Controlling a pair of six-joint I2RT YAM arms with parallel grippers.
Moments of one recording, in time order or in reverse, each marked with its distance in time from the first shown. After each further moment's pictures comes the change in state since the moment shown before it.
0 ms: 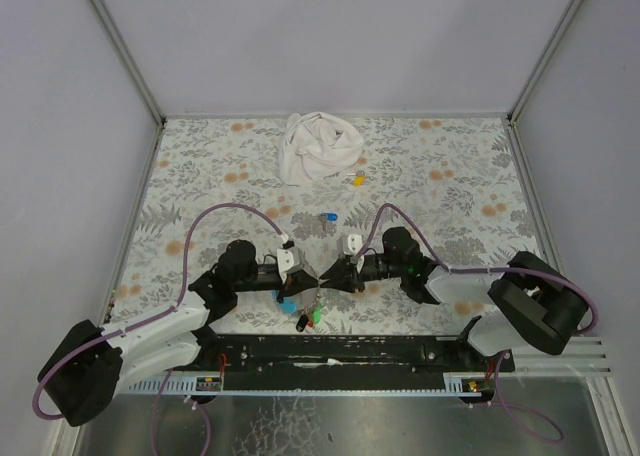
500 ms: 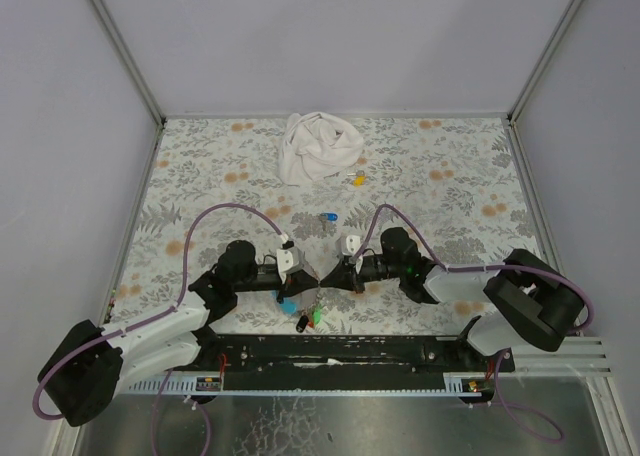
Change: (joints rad) left arm 0.000 0.000 -0.005 0.013 0.009 -0.007; right arm 0.000 0.031 0.005 -0.002 -0.011 -0.002
